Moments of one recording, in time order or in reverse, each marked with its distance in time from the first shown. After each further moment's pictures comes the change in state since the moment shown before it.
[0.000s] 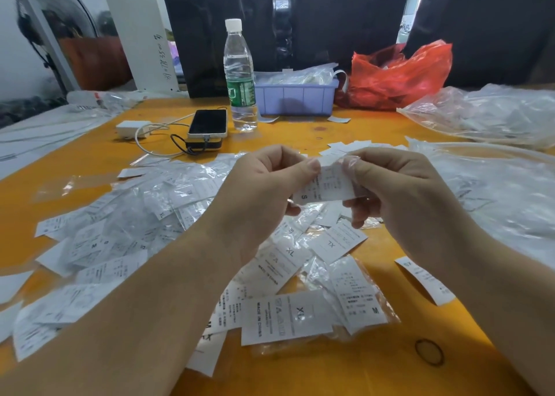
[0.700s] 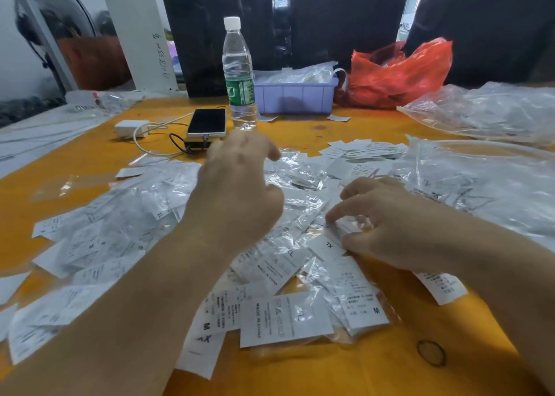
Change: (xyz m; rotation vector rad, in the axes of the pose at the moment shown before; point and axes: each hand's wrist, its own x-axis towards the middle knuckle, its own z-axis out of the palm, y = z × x) left_hand 0.005 -0.010 -0.018 1.046 0.248 0.253; right_hand 0.003 0.007 -0.013 -1.094 -0.427 0.140
